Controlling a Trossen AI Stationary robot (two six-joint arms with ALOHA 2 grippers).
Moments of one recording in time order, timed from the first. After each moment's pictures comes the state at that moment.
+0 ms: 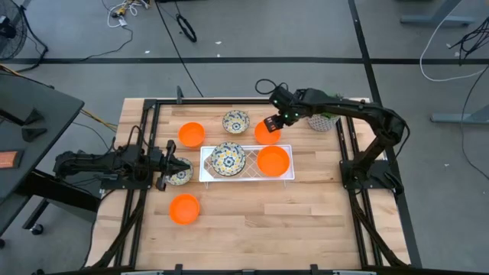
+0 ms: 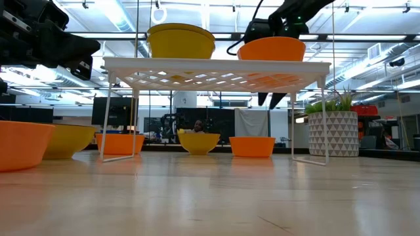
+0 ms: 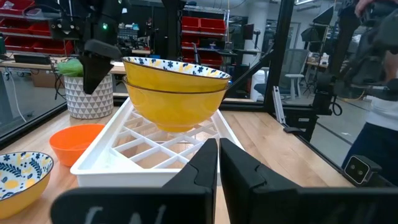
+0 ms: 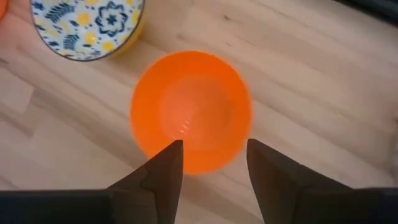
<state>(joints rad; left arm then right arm) -0.03 0.03 0.01 0.08 0.05 -0.09 -0.46 1.65 1.33 -0.88 0.05 0.61</state>
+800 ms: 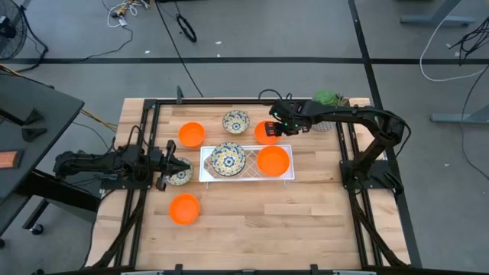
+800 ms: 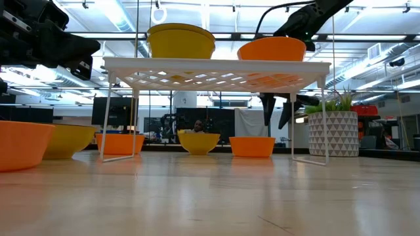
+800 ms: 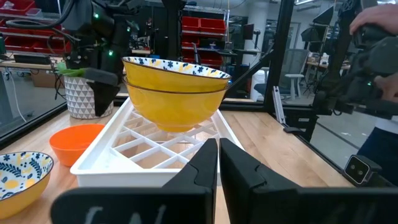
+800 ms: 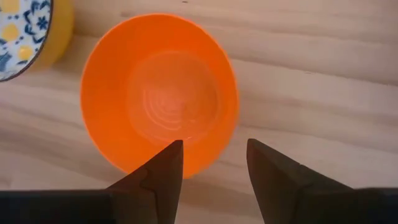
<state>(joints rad) -0.03 0.03 0.01 0.08 0.05 -0.09 -0.44 1.65 1.13 -0.72 0.06 0.95</state>
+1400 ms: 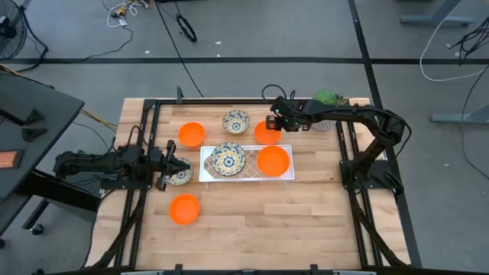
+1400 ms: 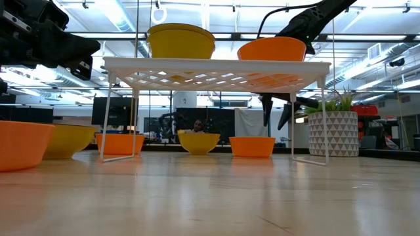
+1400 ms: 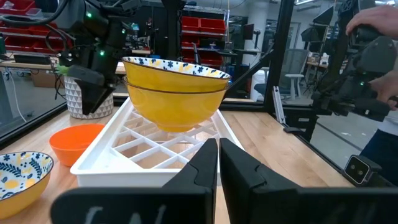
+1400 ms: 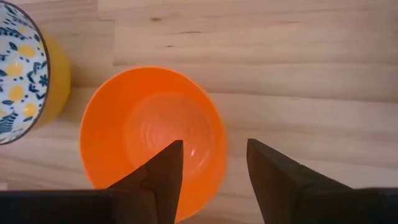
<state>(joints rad) -0.03 0.03 0.01 0.08 0.05 -0.09 -0.48 1.65 1.12 -0.66 0.13 1.04</state>
